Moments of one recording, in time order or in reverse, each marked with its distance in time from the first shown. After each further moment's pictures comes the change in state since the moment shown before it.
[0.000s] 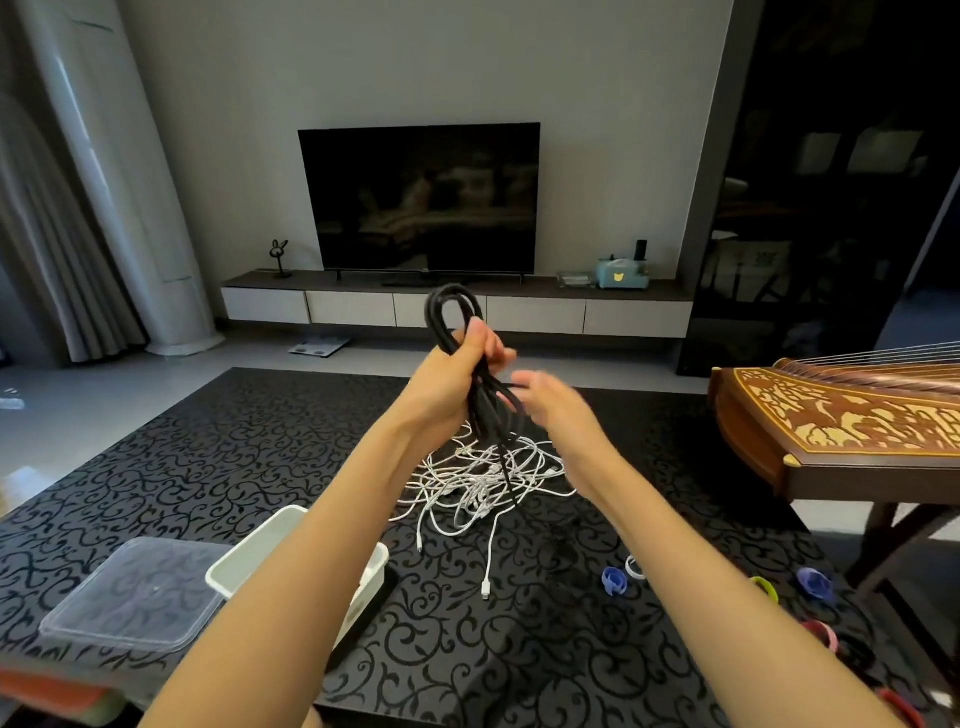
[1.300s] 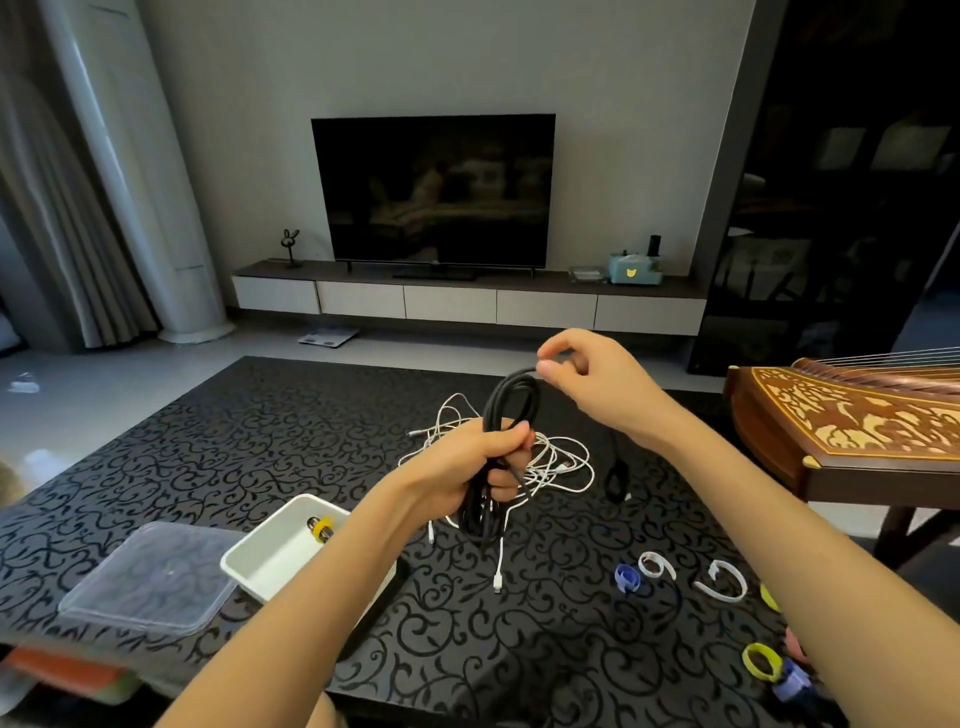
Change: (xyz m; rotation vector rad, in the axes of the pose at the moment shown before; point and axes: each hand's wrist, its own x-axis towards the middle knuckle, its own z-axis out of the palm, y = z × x) left_hand -0.050 -0.031 -0.017 -0.078 -0.281 -0.506; right_hand 0.003 -0.043 -0.027 -0.603 -0.094 -0.327
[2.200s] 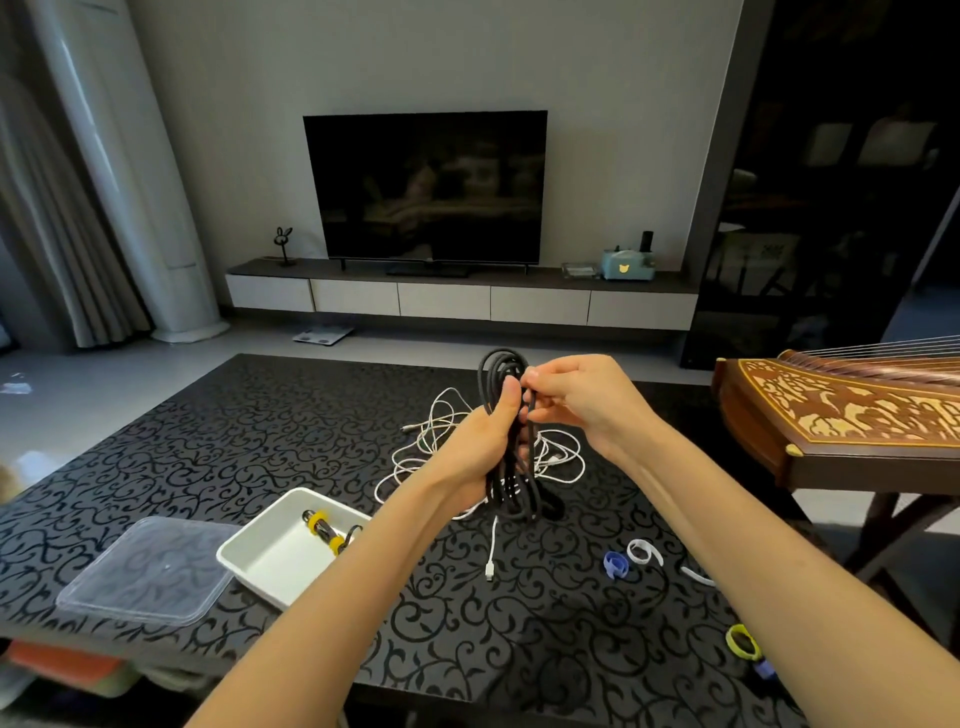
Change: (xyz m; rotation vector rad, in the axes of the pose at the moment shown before) left_hand 0.016 -0.011 0.023 0.060 0.243 0.173; right_hand -0.023 -0.020 0.011 0.667 0.039 0.443
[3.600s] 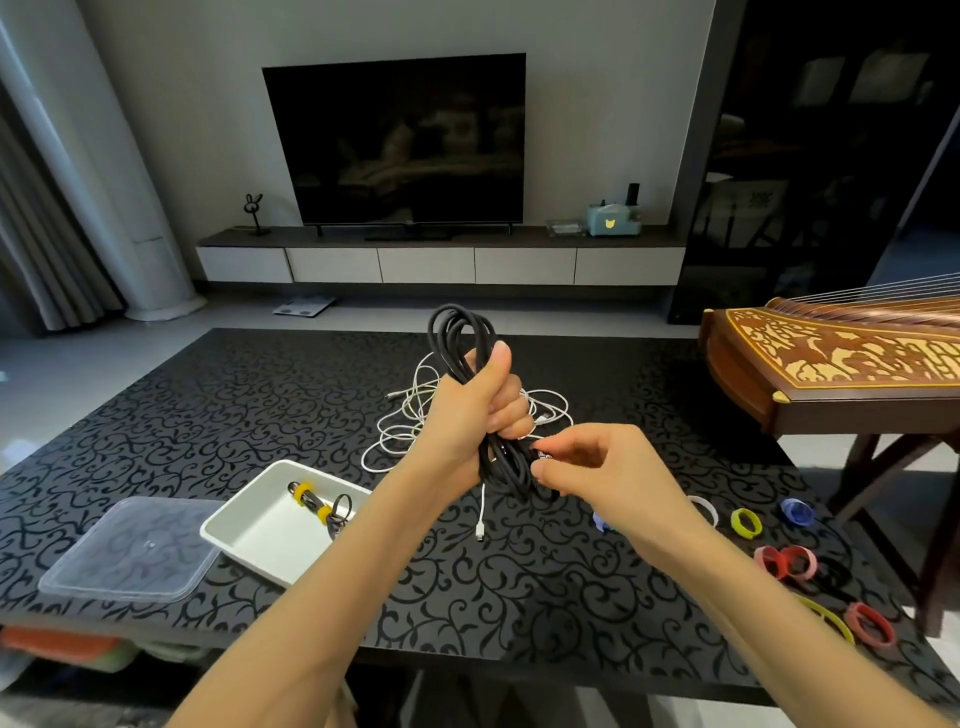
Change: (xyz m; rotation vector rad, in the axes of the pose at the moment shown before) left_hand -0.017 -0.001 0.020 -0.375 -0.072 0.152; right_hand -0.082 0.057 -0.020 -0.242 0.025 -0.039
